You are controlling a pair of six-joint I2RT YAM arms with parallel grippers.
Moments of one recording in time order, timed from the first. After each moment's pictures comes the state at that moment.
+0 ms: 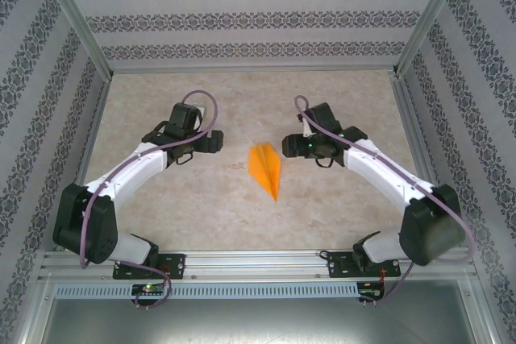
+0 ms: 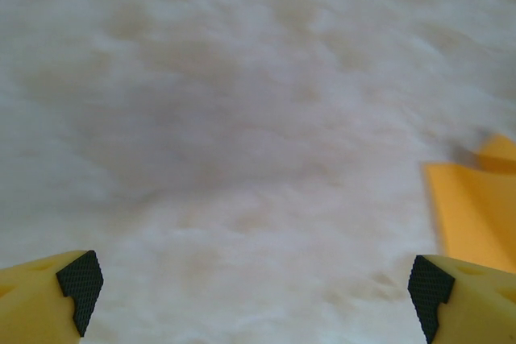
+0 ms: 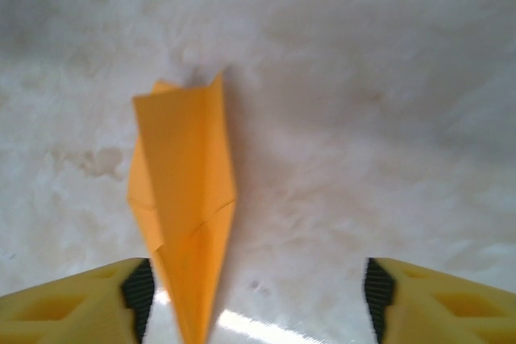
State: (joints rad) left arm -0.32 1.41 0.96 -0.39 -0.09 -0.20; right arm 0.44 1.36 0.99 -0.57 -0.09 0.36
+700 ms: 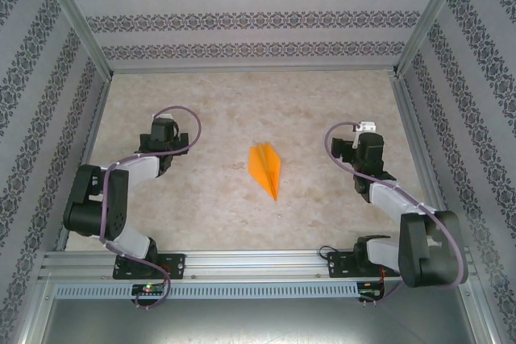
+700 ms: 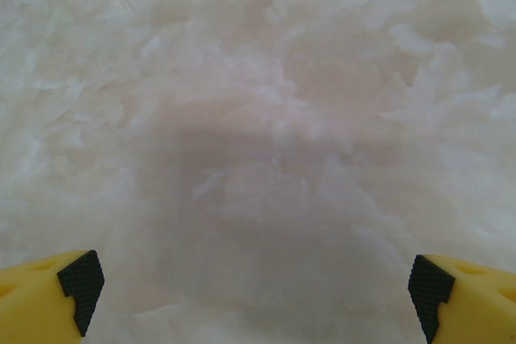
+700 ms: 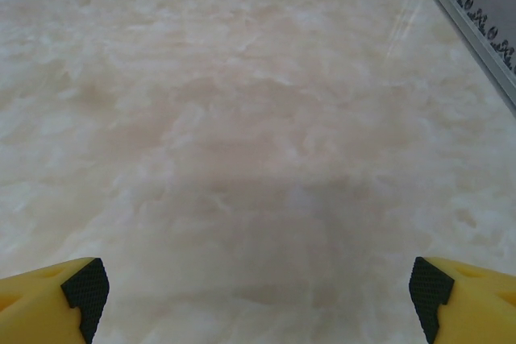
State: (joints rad) left arm -0.09 1.57 0.70 0.14 -0.33 -0.07; right arm 0.04 1.24 0.43 0.30 0.12 0.07
